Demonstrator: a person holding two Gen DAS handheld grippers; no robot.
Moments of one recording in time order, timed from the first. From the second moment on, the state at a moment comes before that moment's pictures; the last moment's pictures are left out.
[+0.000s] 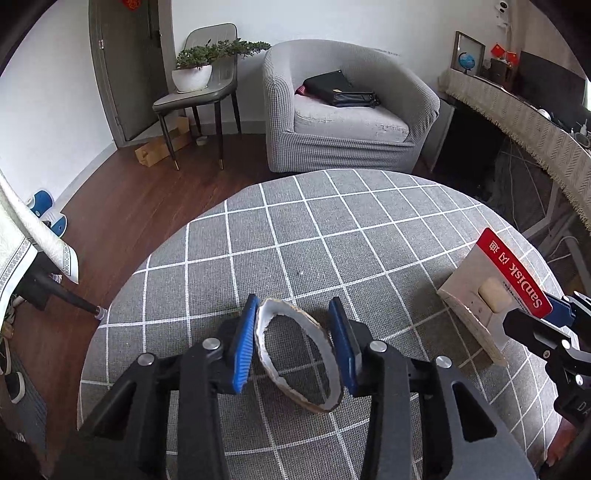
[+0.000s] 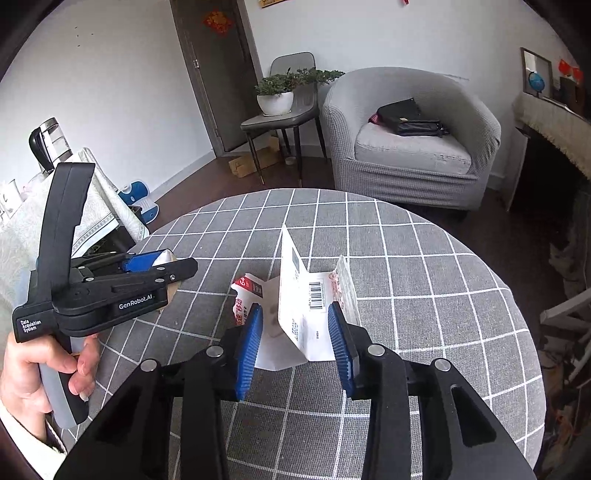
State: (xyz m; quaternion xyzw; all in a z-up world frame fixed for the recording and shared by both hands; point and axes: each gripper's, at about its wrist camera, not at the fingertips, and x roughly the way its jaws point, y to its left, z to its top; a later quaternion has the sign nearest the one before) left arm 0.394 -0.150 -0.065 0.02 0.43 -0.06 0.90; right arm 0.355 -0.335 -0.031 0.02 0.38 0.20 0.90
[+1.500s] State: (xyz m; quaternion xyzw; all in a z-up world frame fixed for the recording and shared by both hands) left arm 0.222 -0.011 -0.021 0.00 0.38 -0.07 0.92; right arm 0.288 -0.188 -0.006 -0.01 0.36 0.23 0.90
